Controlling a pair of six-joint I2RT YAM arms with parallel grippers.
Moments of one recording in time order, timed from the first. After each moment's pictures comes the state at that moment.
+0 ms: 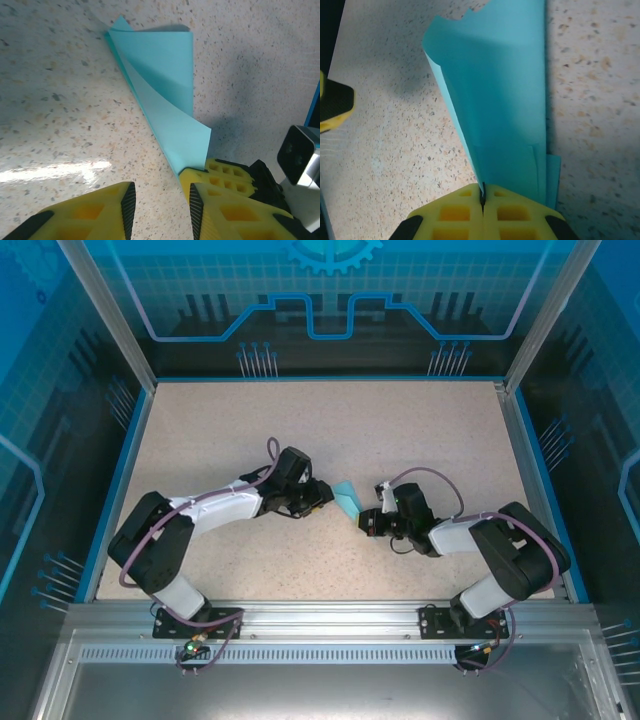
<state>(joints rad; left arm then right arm) -0.61 1.62 0.92 -0.19 0.31 -1.08 0.49 1.54 0.37 0.46 -0.43 0.63</state>
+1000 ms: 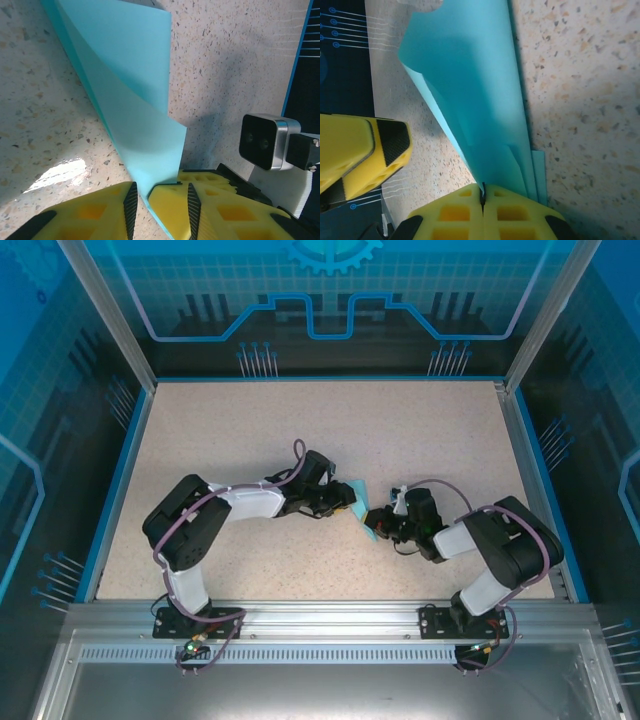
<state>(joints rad) -0.67 1.83 0.97 0.06 0.40 -1.08 0.41 1.60 0.29 0.67 -0.50 1.00</state>
